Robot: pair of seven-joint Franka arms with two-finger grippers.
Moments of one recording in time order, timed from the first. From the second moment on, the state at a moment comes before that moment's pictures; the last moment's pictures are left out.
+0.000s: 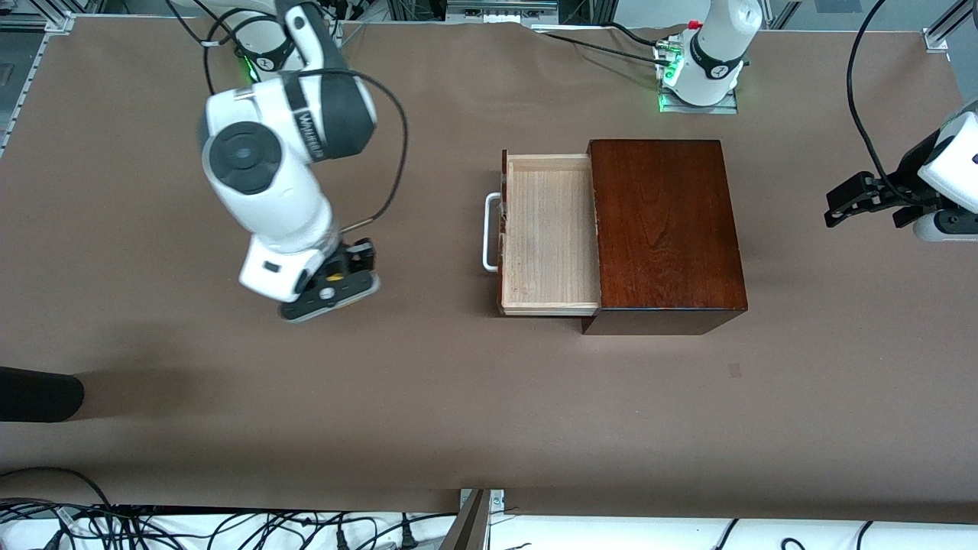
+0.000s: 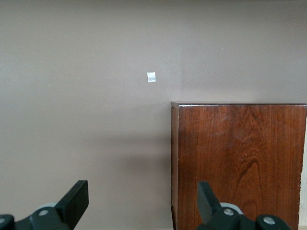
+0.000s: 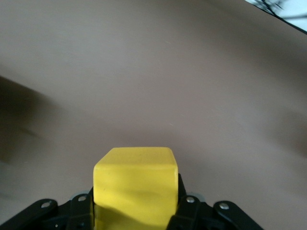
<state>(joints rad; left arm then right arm) -0.23 0.08 0.22 -1.53 -0.01 1.62 -0.03 0.73 0.49 -0.41 -1.34 0.12 1.82 -0.06</state>
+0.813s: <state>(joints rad) -0.23 0.08 0.21 -1.53 -0.01 1.61 -0.03 0.72 0.35 -0.63 -1.60 0.15 1.84 -0.06</state>
